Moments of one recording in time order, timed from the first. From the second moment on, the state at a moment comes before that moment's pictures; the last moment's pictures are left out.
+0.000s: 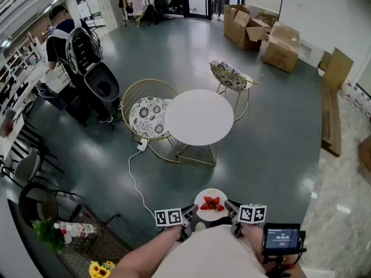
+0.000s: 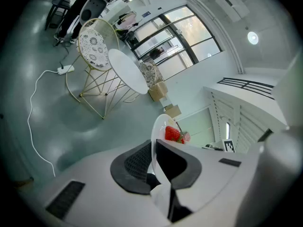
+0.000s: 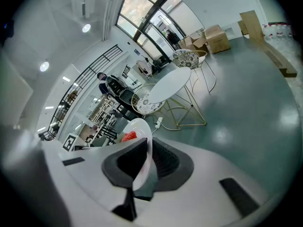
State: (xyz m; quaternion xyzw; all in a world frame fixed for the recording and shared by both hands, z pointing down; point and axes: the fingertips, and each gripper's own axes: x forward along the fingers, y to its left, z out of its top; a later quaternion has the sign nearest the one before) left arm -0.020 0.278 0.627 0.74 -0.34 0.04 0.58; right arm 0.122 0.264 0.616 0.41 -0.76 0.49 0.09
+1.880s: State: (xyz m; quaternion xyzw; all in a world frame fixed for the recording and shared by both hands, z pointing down) left arm 0.001 0.332 0.631 0.74 -0.36 0.04 0.56; right arm 0.144 0.313 0.611 0.40 -0.78 0.47 0.09
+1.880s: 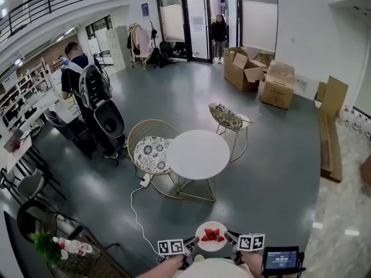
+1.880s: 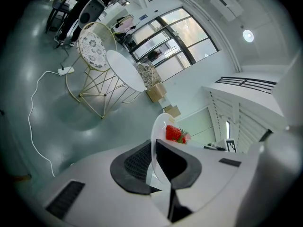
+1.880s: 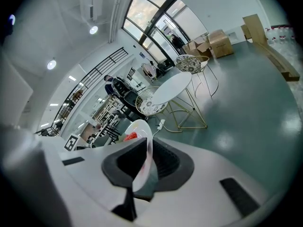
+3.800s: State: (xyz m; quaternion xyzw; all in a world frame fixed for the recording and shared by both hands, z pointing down) left arm -0.041 0.201 0.623 0.70 -0.42 0.01 0.58; right arm 0.096 0.159 0.614 0.32 -0.80 0.50 0.12
